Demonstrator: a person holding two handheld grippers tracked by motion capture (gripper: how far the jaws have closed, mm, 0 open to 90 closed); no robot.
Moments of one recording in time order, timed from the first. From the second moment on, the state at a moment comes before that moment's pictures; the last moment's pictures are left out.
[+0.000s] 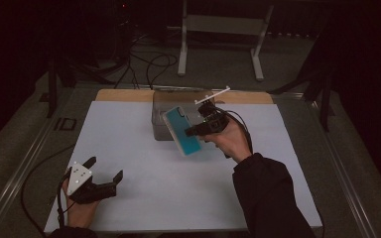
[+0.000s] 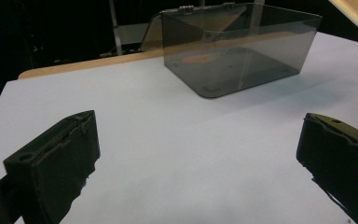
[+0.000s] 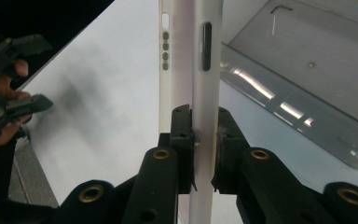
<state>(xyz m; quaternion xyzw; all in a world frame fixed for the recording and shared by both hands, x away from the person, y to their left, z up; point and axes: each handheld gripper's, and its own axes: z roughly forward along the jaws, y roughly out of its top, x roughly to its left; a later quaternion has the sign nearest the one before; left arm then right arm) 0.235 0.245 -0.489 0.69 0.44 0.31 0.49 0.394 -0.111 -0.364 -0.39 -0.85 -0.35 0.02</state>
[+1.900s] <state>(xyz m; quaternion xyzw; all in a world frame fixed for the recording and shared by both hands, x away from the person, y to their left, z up) 0.234 0.245 -0.489 0.69 0.44 0.32 0.49 0.460 -0.116 -0.342 -0.48 -0.80 -0.35 0.00</state>
